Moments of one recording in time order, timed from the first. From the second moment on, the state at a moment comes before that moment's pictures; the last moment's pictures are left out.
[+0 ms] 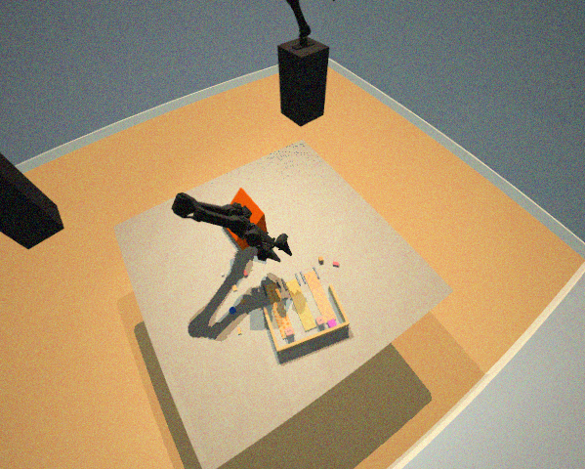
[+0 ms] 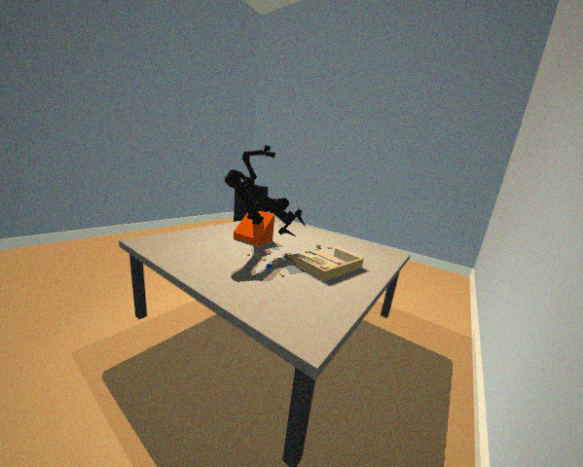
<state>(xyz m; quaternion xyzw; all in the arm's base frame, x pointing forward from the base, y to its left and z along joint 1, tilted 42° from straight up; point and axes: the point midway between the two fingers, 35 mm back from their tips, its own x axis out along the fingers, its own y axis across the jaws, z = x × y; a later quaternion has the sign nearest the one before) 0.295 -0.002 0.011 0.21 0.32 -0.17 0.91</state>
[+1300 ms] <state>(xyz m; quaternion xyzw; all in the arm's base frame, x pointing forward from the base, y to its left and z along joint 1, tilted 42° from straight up) 0.341 -0.002 0.068 -0.27 0.38 -0.22 0.86</state>
